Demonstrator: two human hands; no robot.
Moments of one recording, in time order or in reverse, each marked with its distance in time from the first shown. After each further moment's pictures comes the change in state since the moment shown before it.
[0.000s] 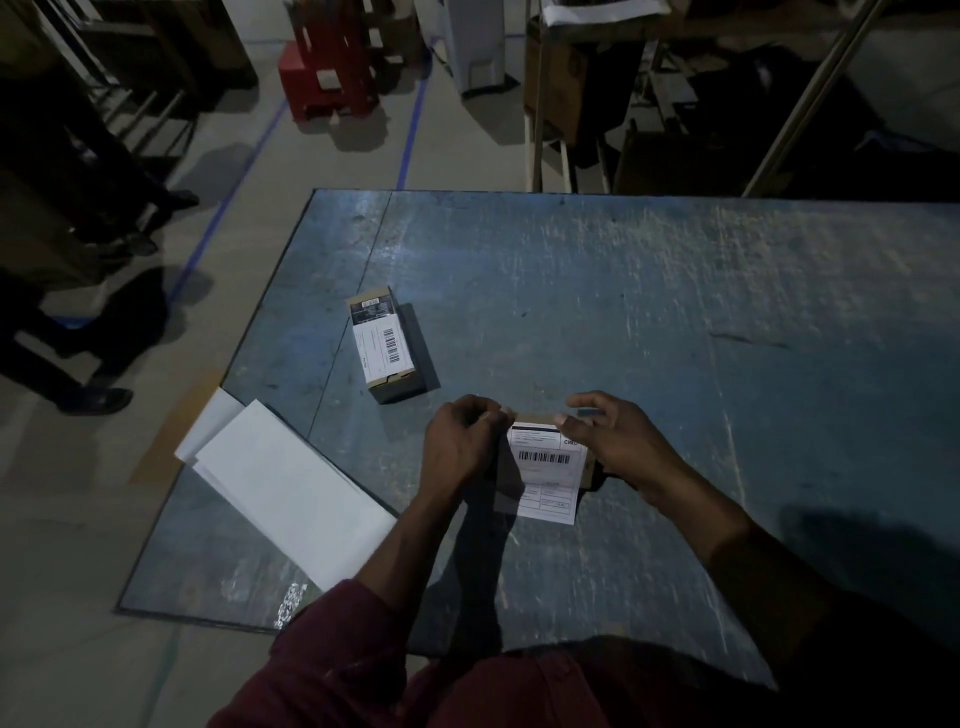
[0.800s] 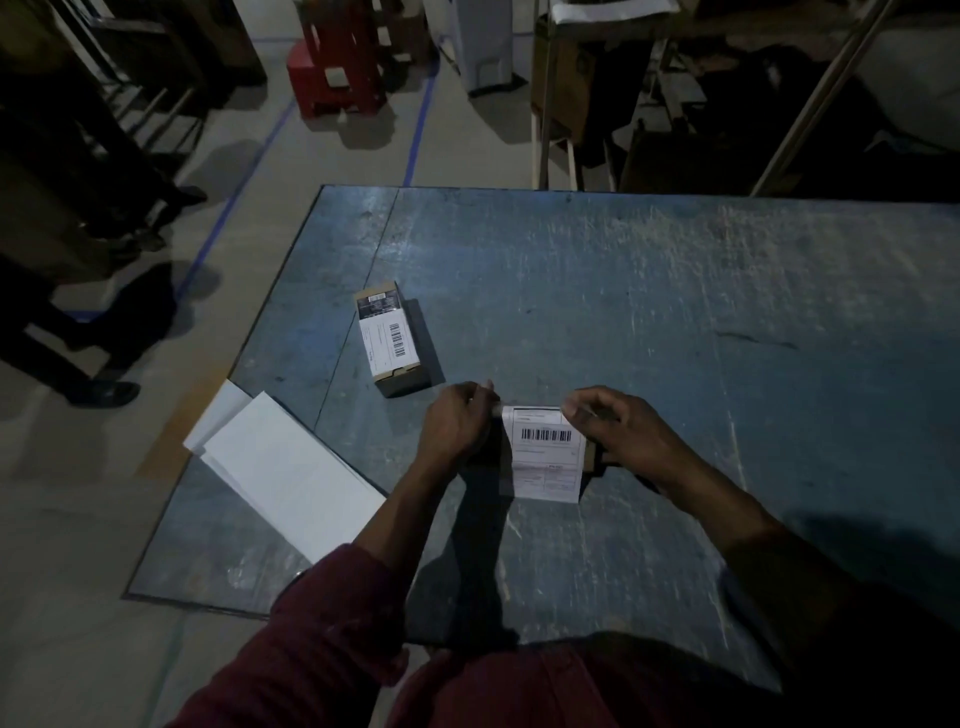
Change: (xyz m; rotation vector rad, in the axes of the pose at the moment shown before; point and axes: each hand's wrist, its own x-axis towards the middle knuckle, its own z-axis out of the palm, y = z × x) left_hand 0.026 -0.003 -0.009 0.205 -0.010 0.077; right_hand -0.006 0.000 -0.011 0.018 -0.072 -0.136
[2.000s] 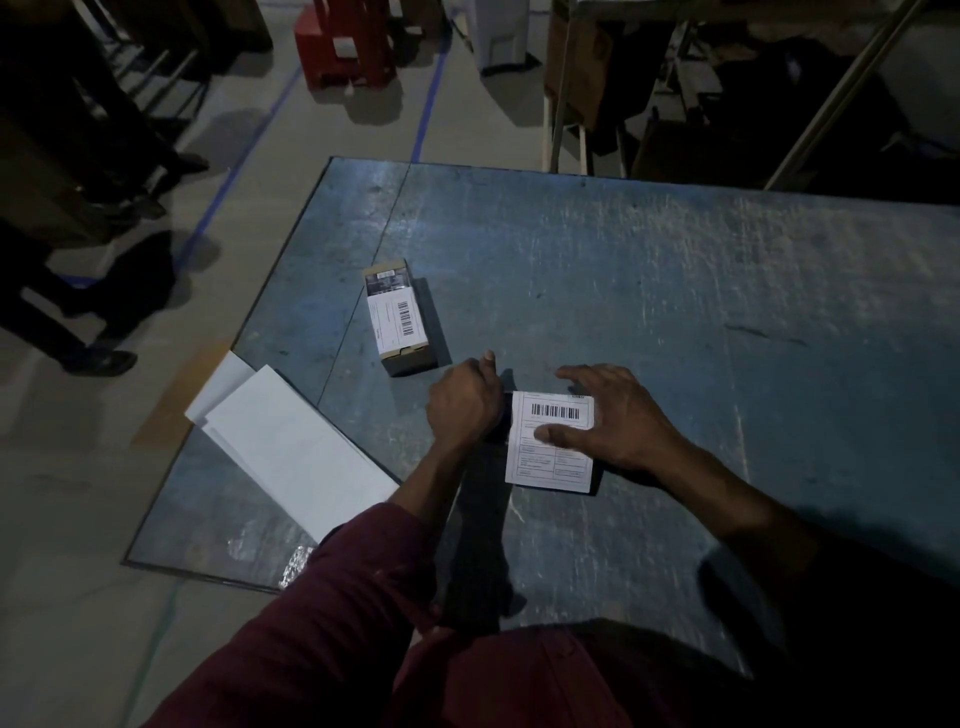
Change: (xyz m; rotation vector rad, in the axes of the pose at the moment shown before) left_hand 0.021 -0.012 0.024 0.317 0.190 -0.002; right_hand 0.021 0.003 0.008 -0.670 0.036 -0.298
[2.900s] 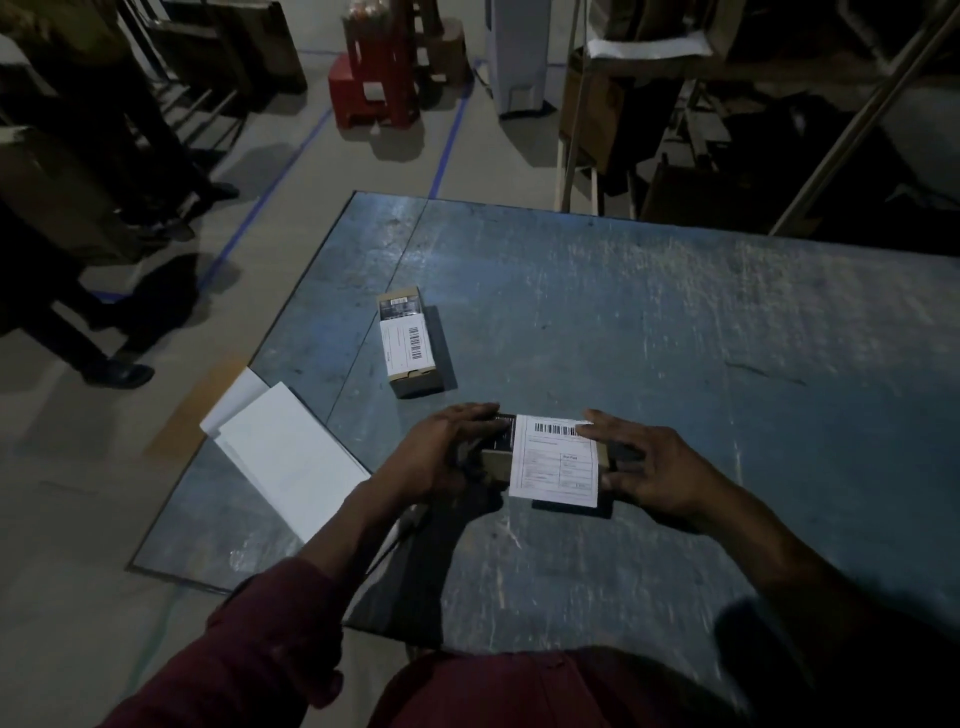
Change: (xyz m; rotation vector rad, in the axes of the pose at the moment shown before) left_hand -0.028 -0.046 -0.072 -0.020 -0.423 0.605; right_hand -0.032 0.039 -0.020 0.524 -0.173 -0.053
